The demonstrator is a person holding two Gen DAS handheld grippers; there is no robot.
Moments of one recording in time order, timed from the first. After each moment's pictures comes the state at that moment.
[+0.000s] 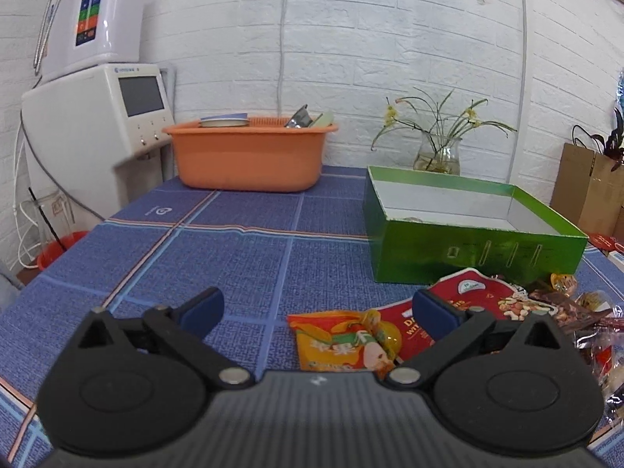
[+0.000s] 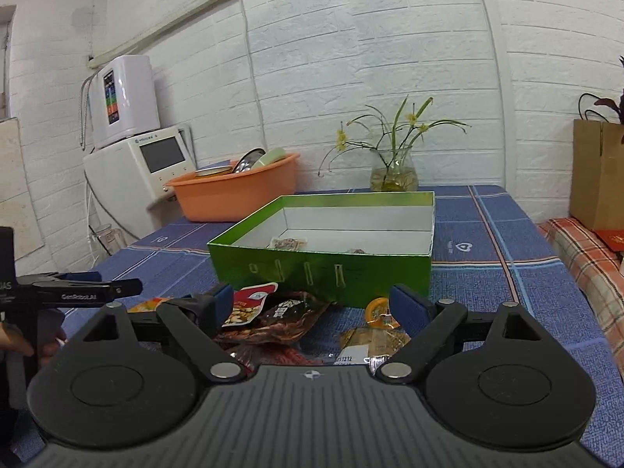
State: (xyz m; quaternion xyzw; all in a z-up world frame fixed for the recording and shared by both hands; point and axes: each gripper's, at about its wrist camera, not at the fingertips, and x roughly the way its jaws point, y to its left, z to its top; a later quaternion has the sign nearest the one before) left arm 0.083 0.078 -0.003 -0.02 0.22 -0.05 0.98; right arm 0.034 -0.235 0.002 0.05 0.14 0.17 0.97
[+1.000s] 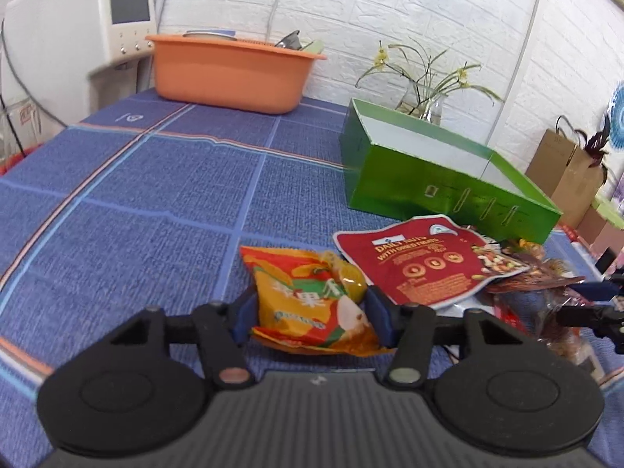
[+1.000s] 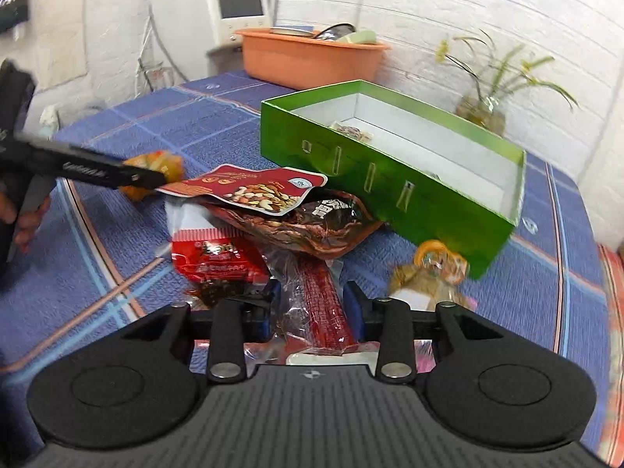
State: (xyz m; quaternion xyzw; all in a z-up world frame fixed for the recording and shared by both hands) left arm 0.074 0.094 -0.026 -0.10 0.31 -0.10 0.94; right arm 0.071 -0.196 -0.017 -0.13 0.29 0.25 0.91
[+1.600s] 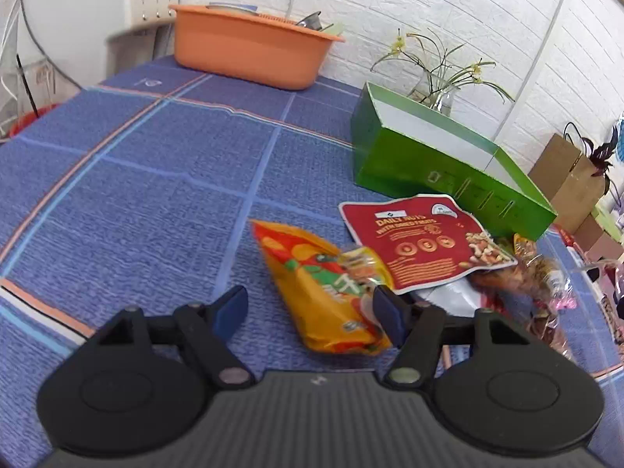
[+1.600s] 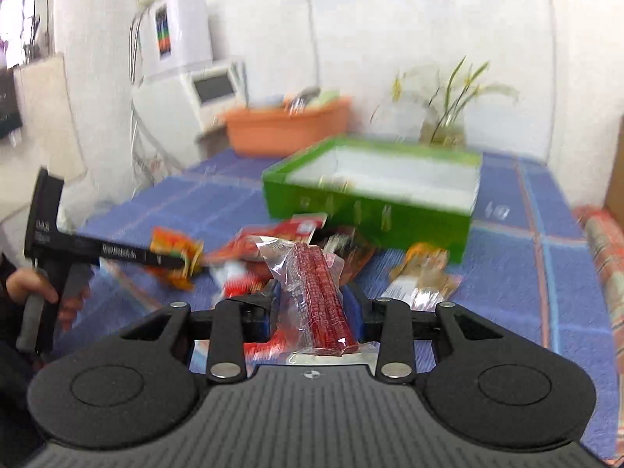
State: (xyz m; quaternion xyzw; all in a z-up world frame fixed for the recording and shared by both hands) left arm 0.067 0.098 -0.023 -0.14 0.35 -0.09 0.92; right arm 0.010 -0.226 0.007 -0.01 0.21 0.23 0.95
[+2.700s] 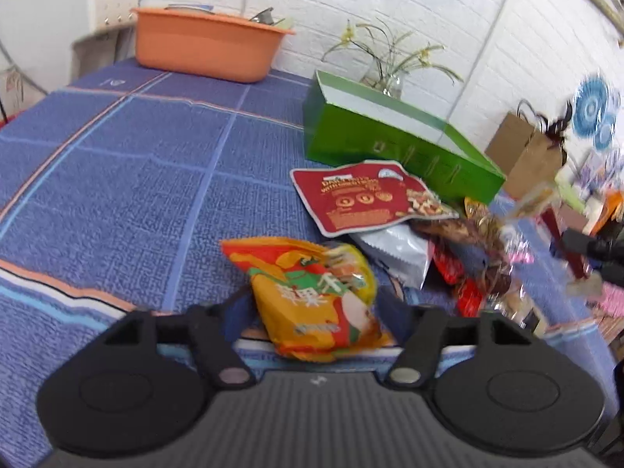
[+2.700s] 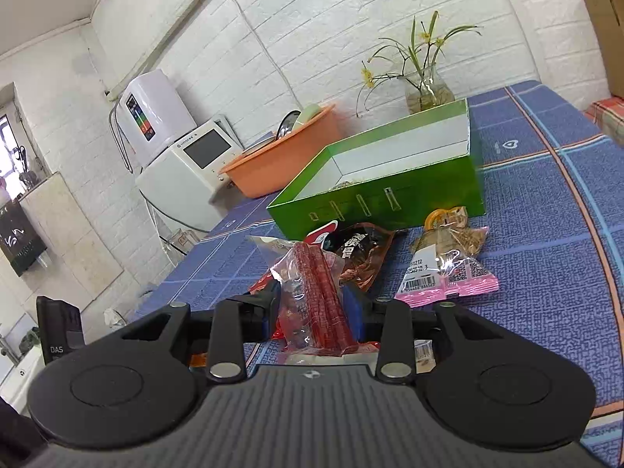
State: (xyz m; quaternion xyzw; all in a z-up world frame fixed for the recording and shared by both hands) left arm 0.026 0.090 -0.027 -0.10 0.34 -0.15 0.92; right arm 0.022 -0.256 -0.017 0.19 0.23 0.25 0.92
